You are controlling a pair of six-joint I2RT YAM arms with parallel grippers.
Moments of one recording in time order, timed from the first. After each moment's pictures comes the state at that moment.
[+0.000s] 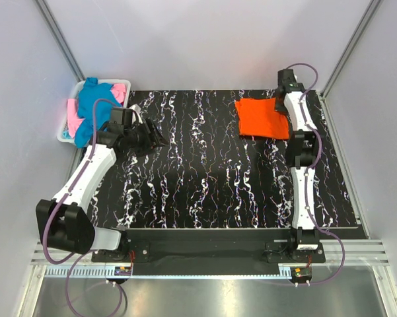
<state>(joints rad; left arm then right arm) -0.19 1.34 1.16 -0.64 0.33 -0.62 0.02 2.67 2.63 -0.93 0.27 0.15</state>
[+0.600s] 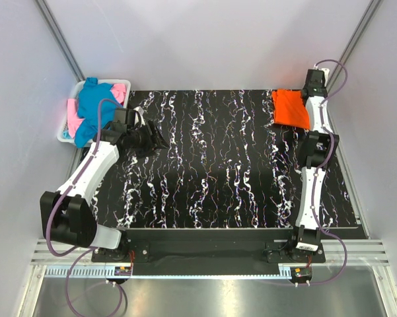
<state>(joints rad) -0.19 1.40 1.16 -0.64 0.33 -0.58 -0.16 2.74 2.67 -0.61 0.49 -0.01</state>
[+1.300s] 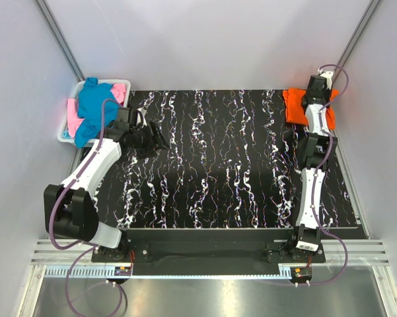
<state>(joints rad) -0.19 1.45 1.17 -0.64 0.33 -0.57 -0.21 2.86 2.67 -0.28 0.69 -0.16</state>
